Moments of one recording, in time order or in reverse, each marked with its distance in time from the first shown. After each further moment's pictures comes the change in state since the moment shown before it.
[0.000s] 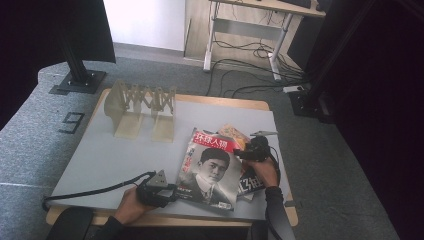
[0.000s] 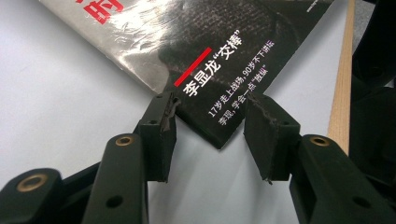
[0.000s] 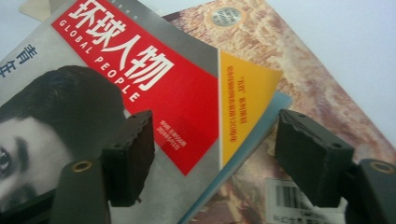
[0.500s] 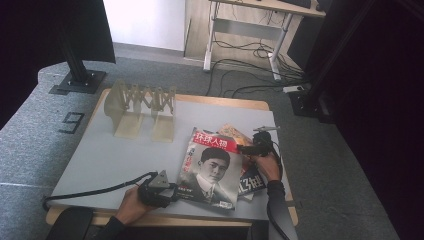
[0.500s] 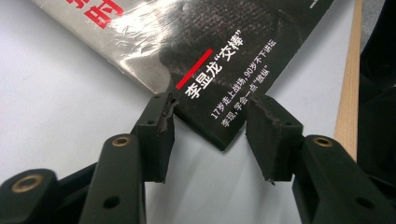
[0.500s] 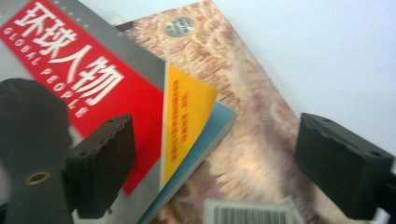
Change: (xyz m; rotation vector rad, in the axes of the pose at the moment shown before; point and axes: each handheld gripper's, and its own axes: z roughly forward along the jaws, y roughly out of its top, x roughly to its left) left arm -0.002 0.003 0.003 0.002 0.023 0.017; right arm -0.027 0.011 0.008 0.015 -0.052 0.011
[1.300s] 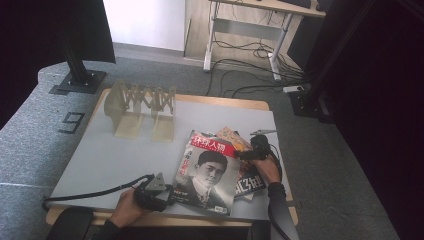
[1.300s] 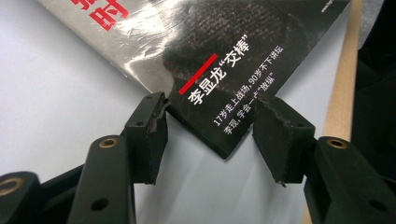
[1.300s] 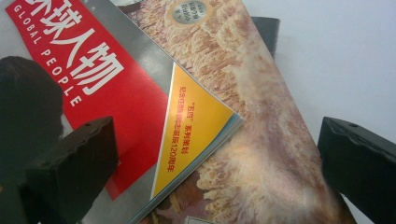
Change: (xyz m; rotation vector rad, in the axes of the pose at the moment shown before) left arm -0.007 -0.011 -0.012 0.021 0.013 -0.001; right arm 0.011 -0.012 0.004 0.030 0.070 -0.049
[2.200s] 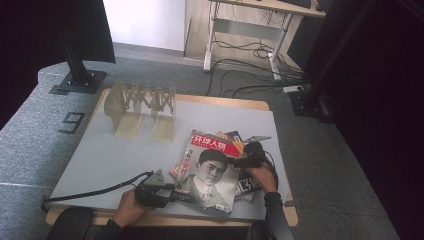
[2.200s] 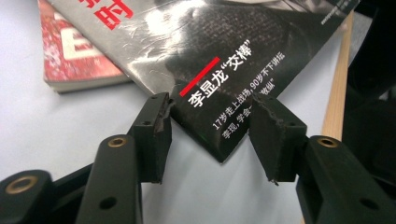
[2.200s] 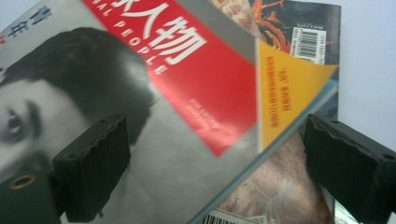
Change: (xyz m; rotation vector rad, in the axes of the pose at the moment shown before) left arm 0.009 0.006 0.005 -0.080 0.016 -0.079; right arm 0.038 -0.008 -0.010 0.021 0.002 -0.044
